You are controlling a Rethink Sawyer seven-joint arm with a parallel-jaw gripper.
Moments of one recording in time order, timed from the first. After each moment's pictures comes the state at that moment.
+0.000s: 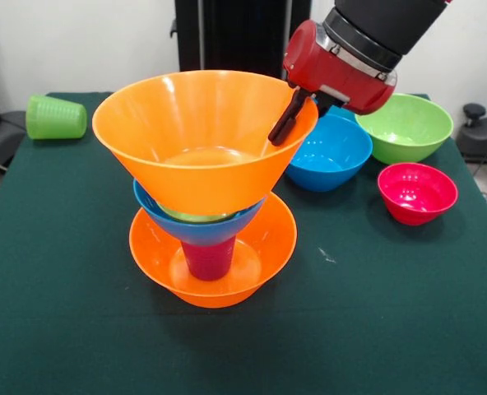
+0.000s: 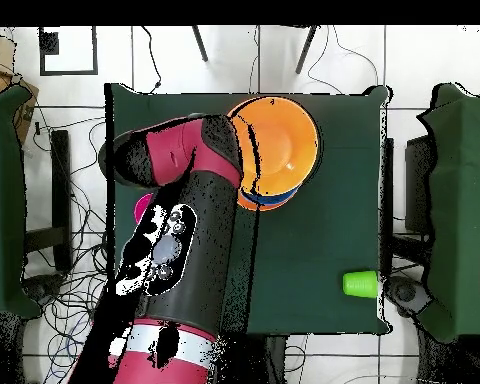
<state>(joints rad) 0.18 -0.45 -0.37 1.11 -0.24 0.87 1.79</state>
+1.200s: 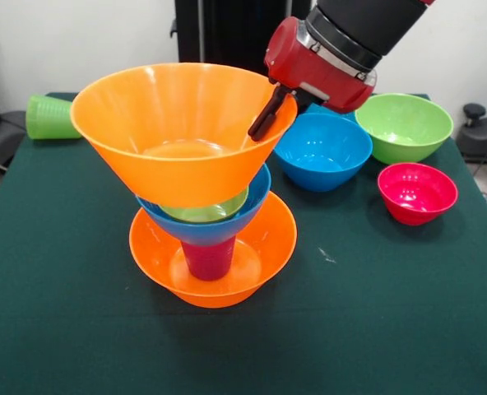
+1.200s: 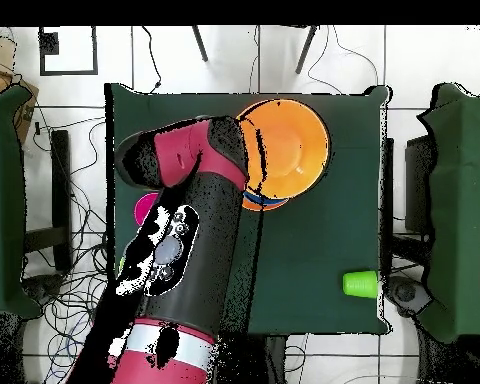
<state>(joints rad) 0.18 -0.43 -0.41 1.11 -0.24 0.87 1.79</state>
